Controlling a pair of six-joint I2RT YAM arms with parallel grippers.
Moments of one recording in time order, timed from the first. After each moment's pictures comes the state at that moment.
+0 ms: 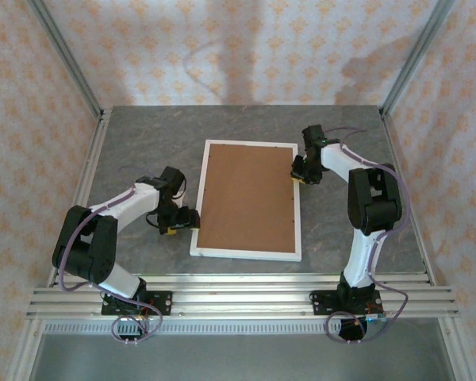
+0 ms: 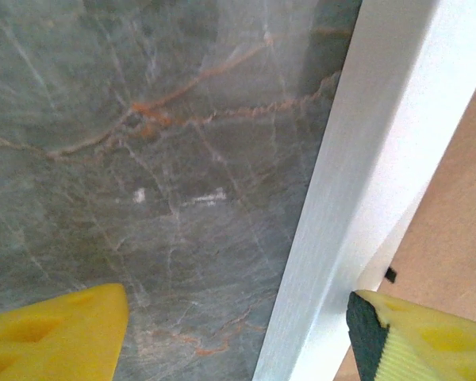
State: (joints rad) left arm -0.26 1.53 0.87 -0.85 0.24 -0.44; right arm 0.20 1.96 1.37 -0.69 -0.17 0.56
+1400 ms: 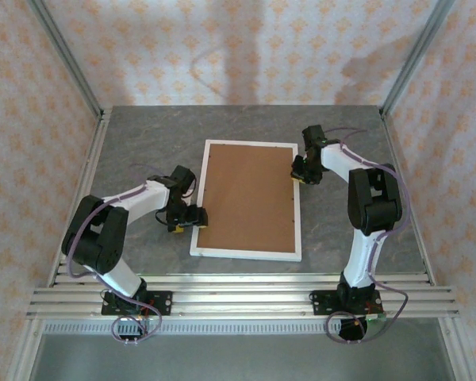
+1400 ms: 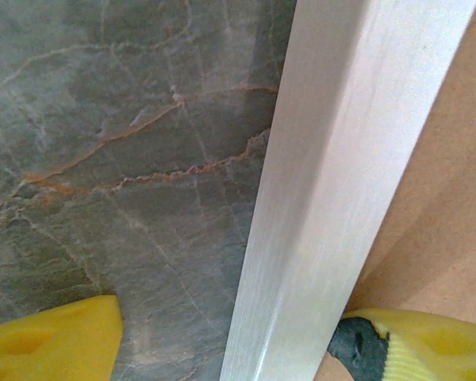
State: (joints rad) left arm -0.33 1.65 0.91 -0.77 0.25 -0.51; right arm 0.20 1.96 1.37 -0.68 -0.17 0.56
